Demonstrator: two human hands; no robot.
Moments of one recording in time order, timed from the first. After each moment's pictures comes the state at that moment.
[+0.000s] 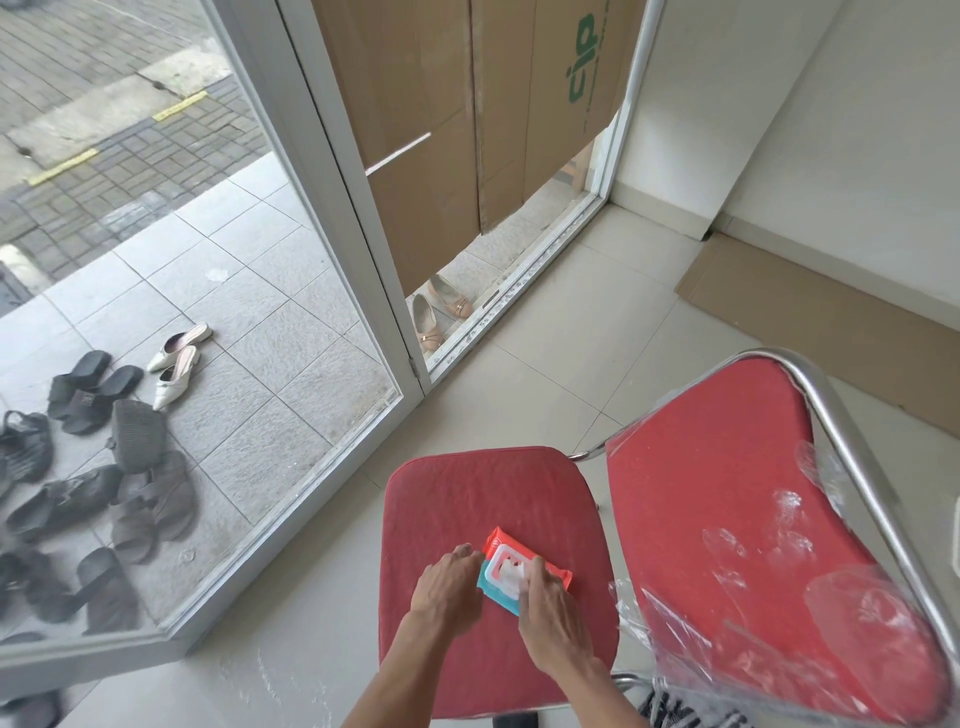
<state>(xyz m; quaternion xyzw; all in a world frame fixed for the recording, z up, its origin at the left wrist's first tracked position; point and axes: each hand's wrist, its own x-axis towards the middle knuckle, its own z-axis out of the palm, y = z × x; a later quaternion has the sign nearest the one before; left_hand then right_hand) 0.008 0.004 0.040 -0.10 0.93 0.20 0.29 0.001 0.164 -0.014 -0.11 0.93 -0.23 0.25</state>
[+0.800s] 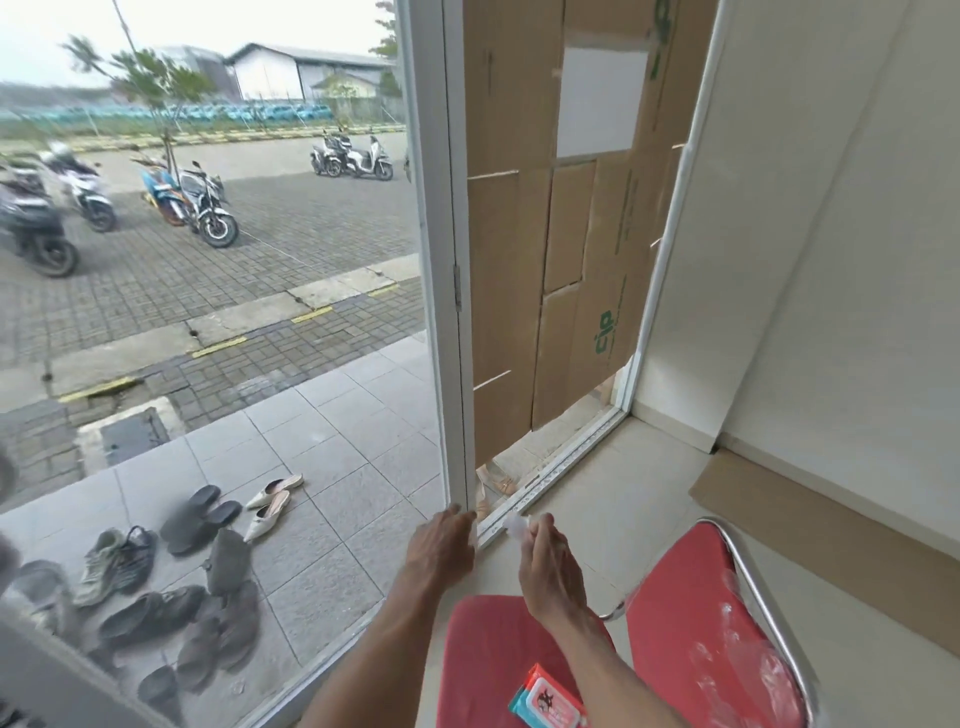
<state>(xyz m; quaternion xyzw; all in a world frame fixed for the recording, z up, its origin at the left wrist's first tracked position) 0.037 -0.078 0.373 -0.14 0.98 0.14 0.04 -0.008 0.079 0.323 -0.19 0.92 -0.33 -0.01</state>
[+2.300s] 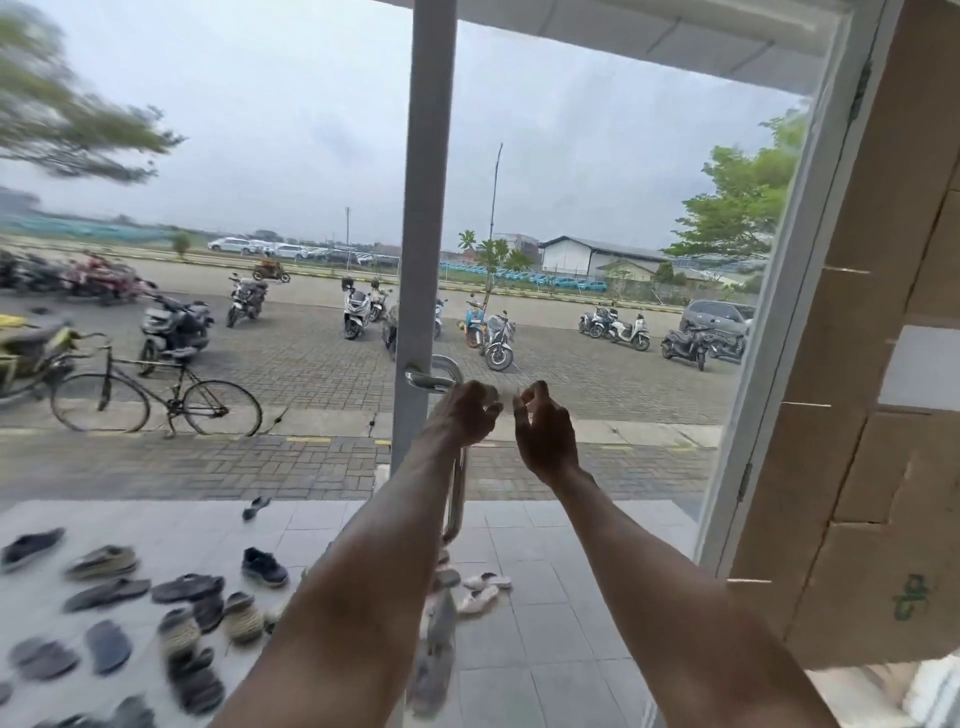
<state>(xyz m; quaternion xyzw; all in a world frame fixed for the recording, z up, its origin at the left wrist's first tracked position) 0.391 -0.276 0.737 -0.34 0.87 0.17 -0.32 0.273 -0.201 0.706 -0.52 0.69 -0.49 -0.14</state>
